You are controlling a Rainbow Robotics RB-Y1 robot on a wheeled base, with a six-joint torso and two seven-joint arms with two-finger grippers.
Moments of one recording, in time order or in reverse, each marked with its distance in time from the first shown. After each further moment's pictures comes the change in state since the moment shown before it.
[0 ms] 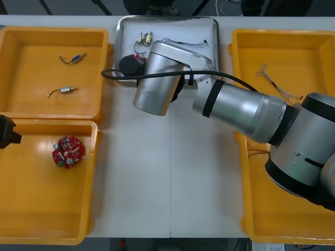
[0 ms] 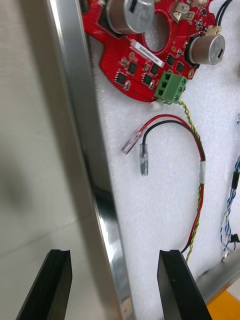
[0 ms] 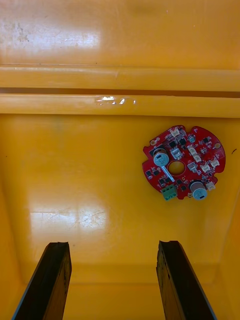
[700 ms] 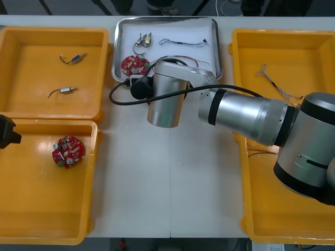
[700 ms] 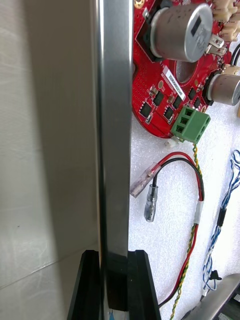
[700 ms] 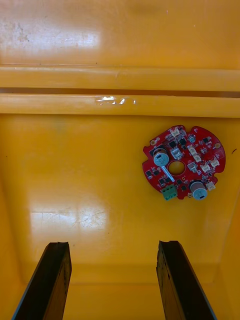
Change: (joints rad) right arm -0.010 -0.033 0.164 0.085 0.064 -0.247 0.000; left arm 0.000 0.000 0.000 0.000 0.000 0.000 0.000
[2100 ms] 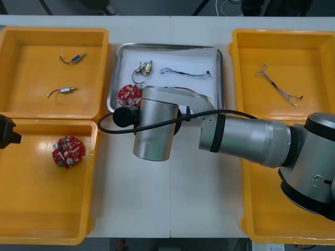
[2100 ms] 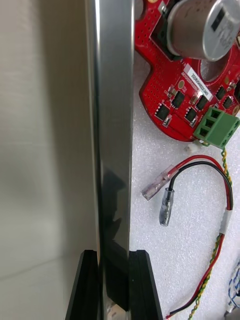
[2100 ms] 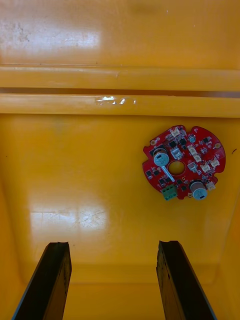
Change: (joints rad) right arm 0.114 -0.026 0.005 -0.363 -0.100 0.380 -0.073; left arm 0.000 0.000 0.000 0.000 0.000 0.000 0.000
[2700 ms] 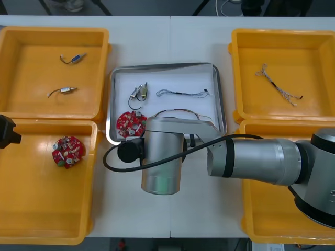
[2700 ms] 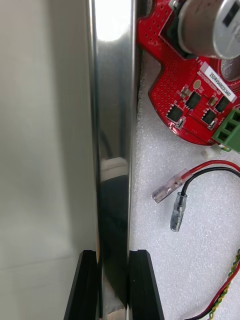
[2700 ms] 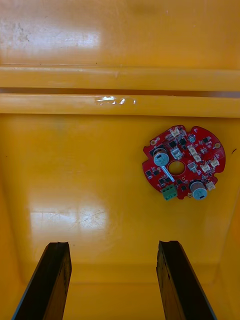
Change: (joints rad) right arm 0.088 -0.047 0.085 -0.192 -0.042 0.084 0.000; left arm 0.000 0.000 0.000 0.000 0.000 0.000 0.000
